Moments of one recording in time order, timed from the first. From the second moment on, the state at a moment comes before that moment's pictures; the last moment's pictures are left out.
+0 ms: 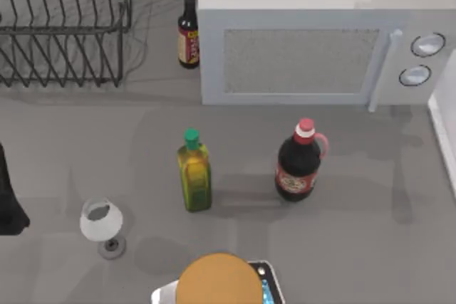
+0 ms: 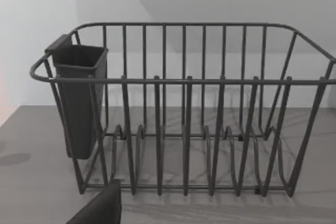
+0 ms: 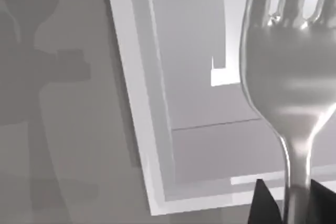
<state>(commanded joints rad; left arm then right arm) 0.00 0.00 0.00 0.00 0.00 0.00 -0.07 2.19 2.13 -1.56 0.04 0.07</state>
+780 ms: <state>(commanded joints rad) 0.00 0.00 0.00 0.00 0.00 0.00 0.47 1.71 1.50 -1.36 0.00 0.49</state>
